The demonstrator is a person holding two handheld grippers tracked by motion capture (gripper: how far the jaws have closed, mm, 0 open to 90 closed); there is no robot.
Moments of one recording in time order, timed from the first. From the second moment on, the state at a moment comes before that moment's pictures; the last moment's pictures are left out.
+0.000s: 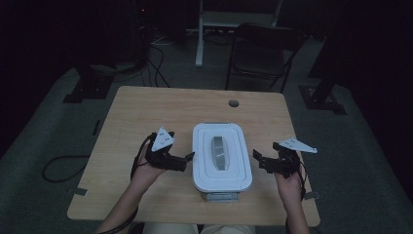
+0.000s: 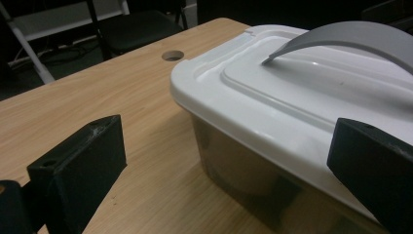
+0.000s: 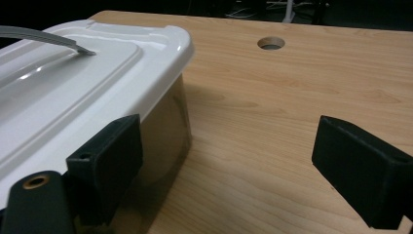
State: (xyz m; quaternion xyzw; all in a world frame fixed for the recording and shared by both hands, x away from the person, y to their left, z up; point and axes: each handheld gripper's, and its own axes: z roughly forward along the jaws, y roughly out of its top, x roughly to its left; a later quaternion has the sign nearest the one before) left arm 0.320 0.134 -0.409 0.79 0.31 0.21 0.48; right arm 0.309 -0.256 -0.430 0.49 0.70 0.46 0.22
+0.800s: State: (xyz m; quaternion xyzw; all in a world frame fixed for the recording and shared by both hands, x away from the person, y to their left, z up) left arm 0.321 0.183 -0.454 0.79 0.37 0.19 0.45; right arm 0.301 -0.274 -0.463 0.53 0.70 0.43 0.21
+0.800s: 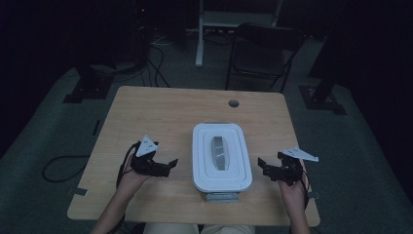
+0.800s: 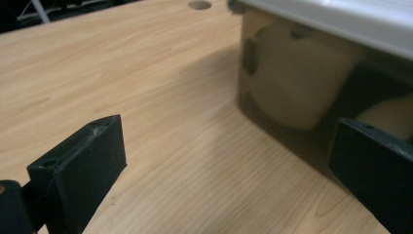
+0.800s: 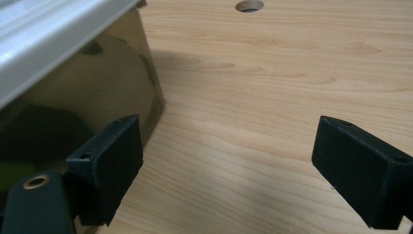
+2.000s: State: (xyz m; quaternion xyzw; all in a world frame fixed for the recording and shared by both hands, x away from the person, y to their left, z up) left arm 0.294 0.269 -0.497 0.75 0.48 0.22 0.41; right arm 0.277 -0.314 -0.507 0.58 0.67 0.37 0.28
